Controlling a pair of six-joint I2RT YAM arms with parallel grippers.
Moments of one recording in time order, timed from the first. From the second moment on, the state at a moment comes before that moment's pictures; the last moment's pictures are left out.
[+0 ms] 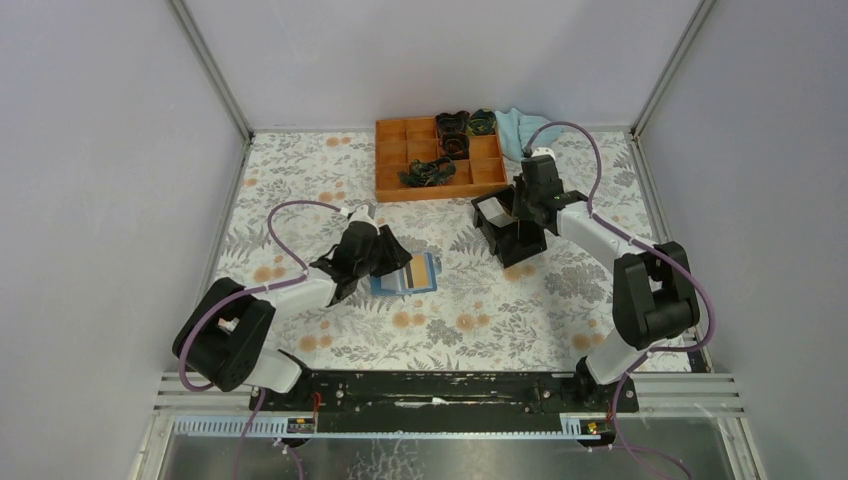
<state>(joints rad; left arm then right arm) -0.52 1.43 0.57 0.24 0.02 -0.80 0.32 1.65 1.11 -0.25 0.17 0.29</state>
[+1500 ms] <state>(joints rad) -0.52 1.43 0.56 0.24 0.02 -0.80 0.32 1.64 1.02 -0.27 0.20 0.30</state>
